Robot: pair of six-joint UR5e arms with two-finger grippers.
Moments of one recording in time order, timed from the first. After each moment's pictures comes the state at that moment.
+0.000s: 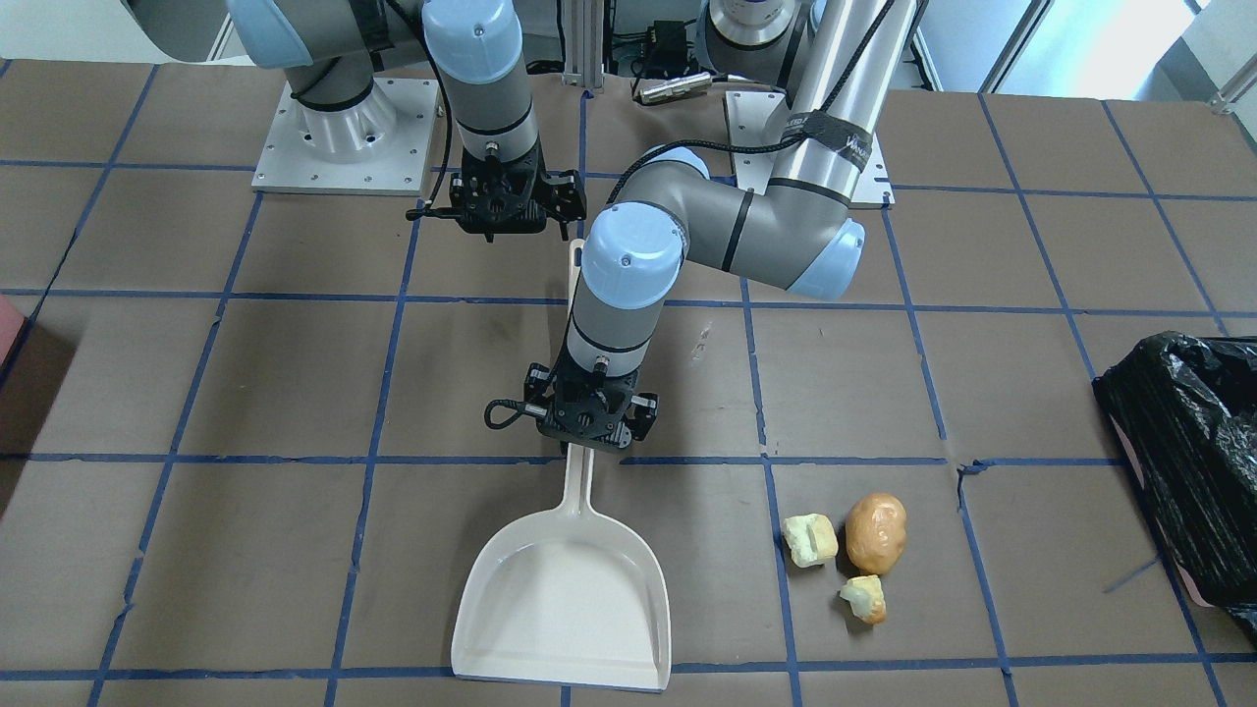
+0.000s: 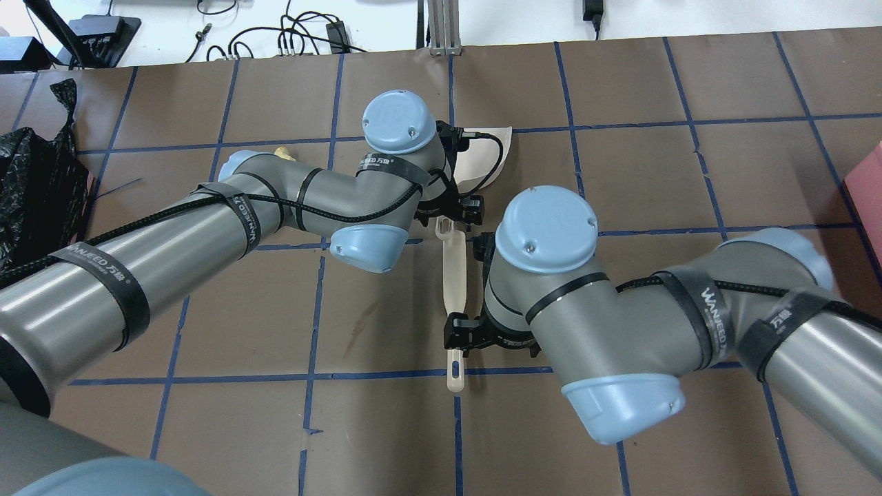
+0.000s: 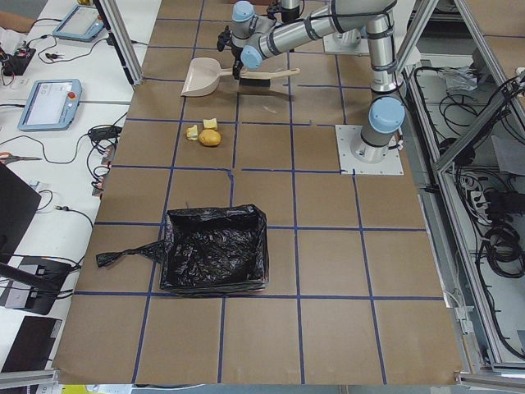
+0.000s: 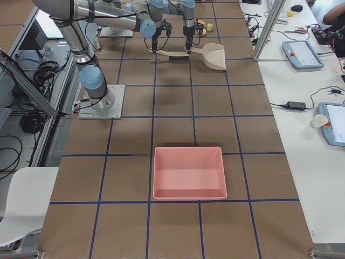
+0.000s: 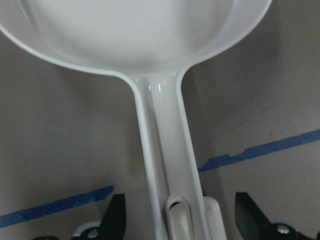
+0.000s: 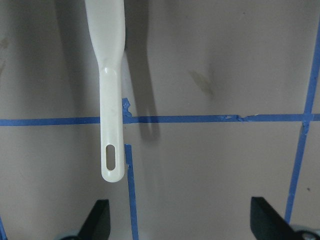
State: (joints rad) left arm -1.92 -2.03 -1.74 -0.79 1.48 -0.14; right arm 1.99 -1.62 2.14 -2.07 -1.46 0.43
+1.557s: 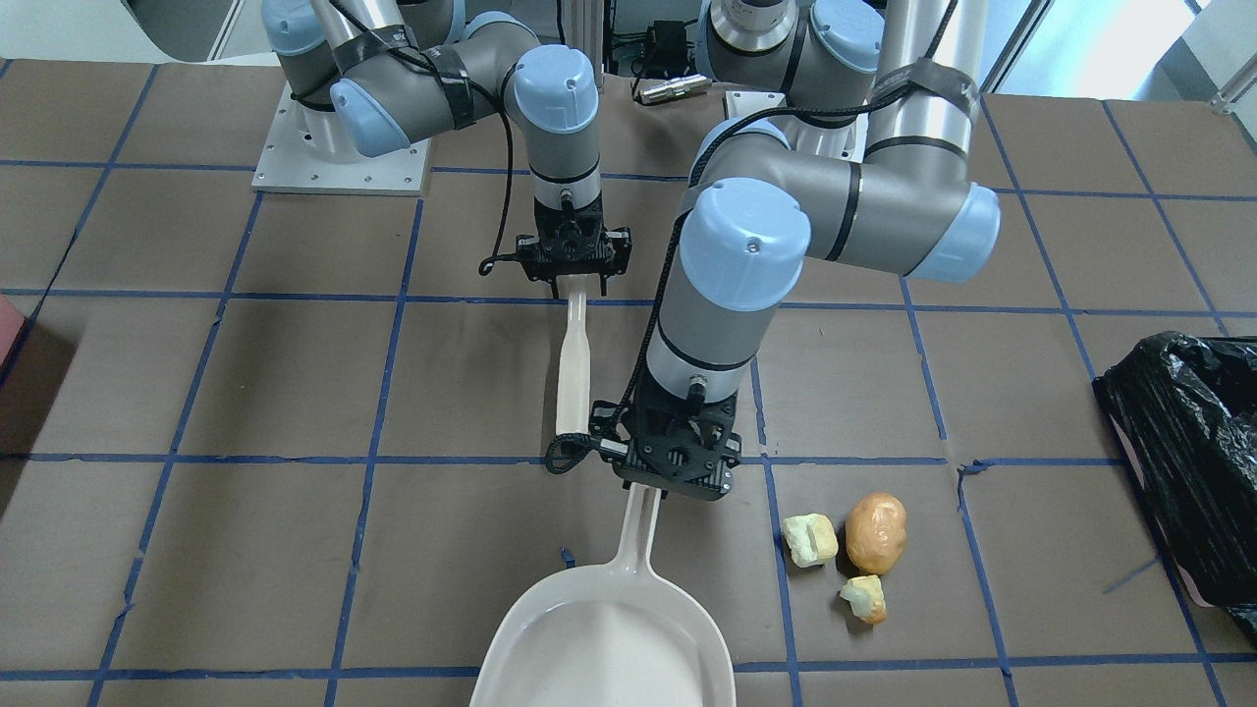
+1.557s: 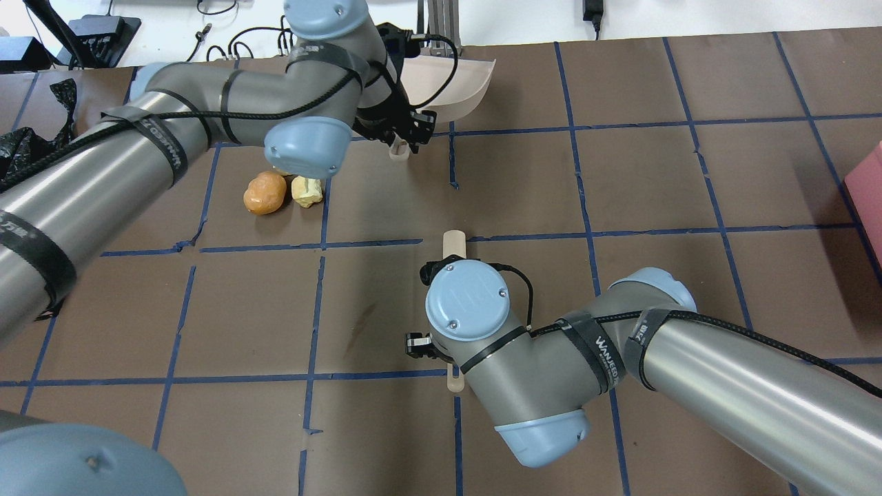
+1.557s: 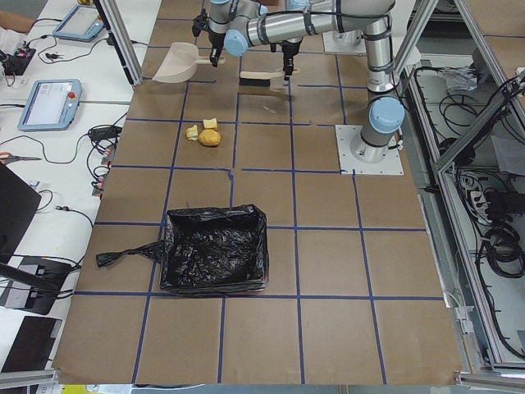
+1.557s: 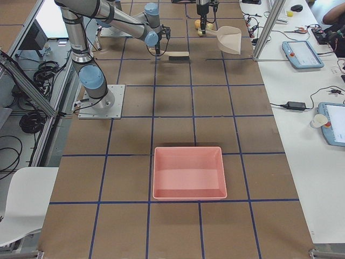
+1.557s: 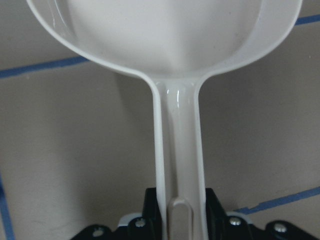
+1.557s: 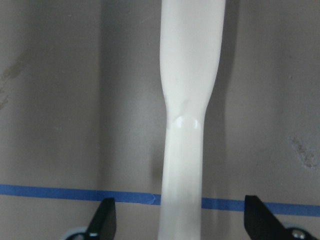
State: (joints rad) left arm -1.76 -1.98 -1.50 -1.04 1.48 0.03; right arm 2.13 -1.40 2.16 -2.44 -1.55 0.50
